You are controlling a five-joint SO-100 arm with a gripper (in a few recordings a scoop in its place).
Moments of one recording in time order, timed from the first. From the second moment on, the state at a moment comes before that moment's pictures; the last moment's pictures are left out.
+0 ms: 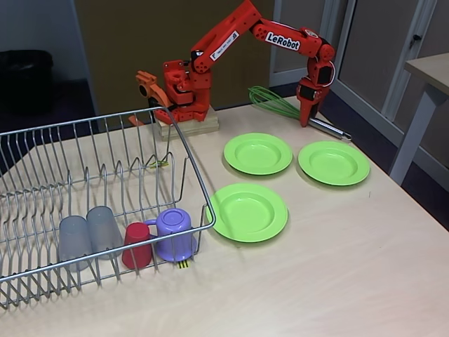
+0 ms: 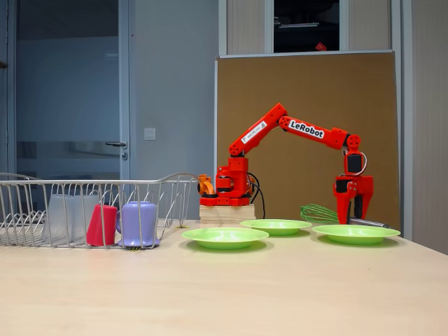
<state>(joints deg) -84.1 43.2 60.8 71.4 137.2</state>
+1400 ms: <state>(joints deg) -60.4 51.6 33.0 102.5 63.0</state>
